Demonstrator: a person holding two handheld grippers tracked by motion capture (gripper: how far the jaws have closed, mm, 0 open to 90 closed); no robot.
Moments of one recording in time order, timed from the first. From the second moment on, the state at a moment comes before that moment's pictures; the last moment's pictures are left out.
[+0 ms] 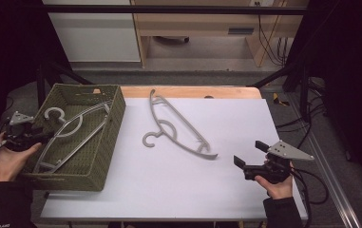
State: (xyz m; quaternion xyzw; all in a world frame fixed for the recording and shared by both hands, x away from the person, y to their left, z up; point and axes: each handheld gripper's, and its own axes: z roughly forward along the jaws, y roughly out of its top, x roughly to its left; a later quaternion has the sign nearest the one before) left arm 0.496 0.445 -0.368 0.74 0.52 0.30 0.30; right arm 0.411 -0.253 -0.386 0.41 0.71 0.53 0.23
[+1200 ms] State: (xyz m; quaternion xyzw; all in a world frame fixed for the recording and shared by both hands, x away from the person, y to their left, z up) left arm 0.433 0.263 -0.350 0.71 0.38 0.26 0.53; right arm 0.410 -0.255 -0.384 0.41 0.70 0.53 0.23
